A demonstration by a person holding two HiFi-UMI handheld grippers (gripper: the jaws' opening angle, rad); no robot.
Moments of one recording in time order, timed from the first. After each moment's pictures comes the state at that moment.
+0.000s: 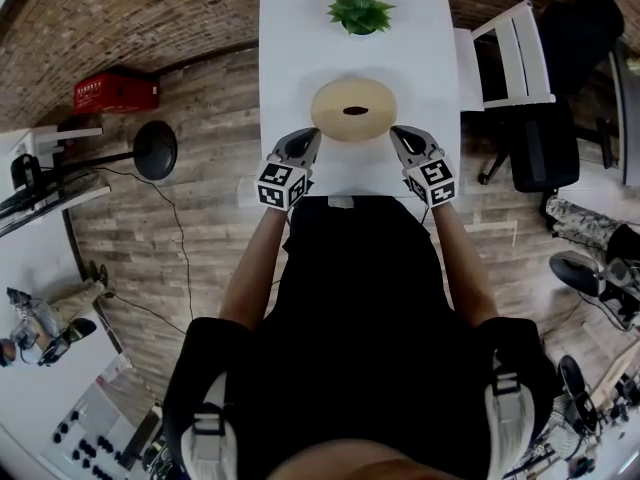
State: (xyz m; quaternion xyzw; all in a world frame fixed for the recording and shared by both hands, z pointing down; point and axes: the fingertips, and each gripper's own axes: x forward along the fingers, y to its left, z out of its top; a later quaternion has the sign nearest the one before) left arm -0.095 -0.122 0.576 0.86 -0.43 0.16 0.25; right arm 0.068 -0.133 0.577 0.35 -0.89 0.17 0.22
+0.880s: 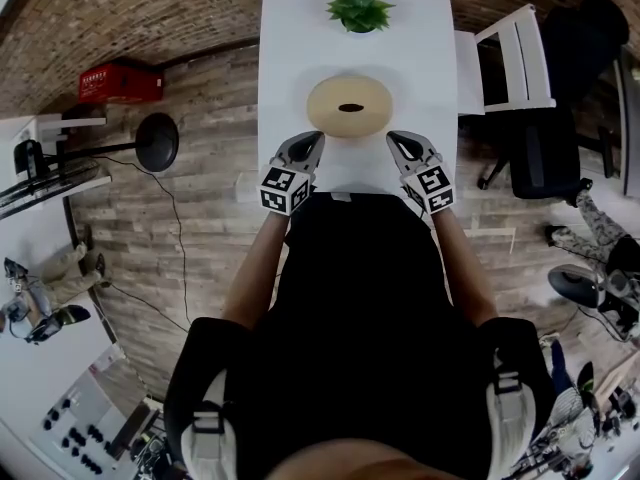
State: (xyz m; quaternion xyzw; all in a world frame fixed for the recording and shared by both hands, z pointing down) left arm -0.068 -0.104 0.565 0.85 -0.44 0.15 0.24; right arm 0.074 -0.113 0.563 0.31 -0.91 0.16 0.22
